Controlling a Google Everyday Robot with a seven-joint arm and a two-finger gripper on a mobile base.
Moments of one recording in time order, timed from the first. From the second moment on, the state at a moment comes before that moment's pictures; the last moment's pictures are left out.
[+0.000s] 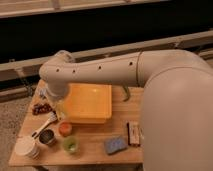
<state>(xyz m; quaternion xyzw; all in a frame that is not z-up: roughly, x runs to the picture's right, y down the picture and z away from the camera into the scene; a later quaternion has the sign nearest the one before) -0.235 0.060 0.683 -0.31 -0.02 0.42 0.85</state>
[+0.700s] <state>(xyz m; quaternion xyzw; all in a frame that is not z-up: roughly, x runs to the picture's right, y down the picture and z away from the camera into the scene) -0.290 0.082 0.661 -0.29 -0.04 0.40 0.87</state>
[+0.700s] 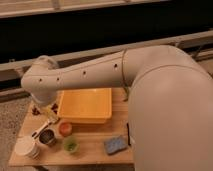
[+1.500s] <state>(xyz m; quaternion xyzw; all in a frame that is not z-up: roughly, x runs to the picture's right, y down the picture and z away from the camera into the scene) -0.320 0.117 0.678 -0.31 -0.09 0.41 0.86</state>
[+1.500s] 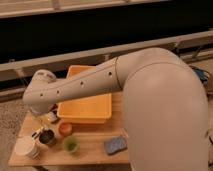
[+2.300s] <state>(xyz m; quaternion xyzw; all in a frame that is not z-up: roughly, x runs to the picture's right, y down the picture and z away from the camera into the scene) -0.344 0.171 0.704 -0.36 -0.08 0.40 0.84</state>
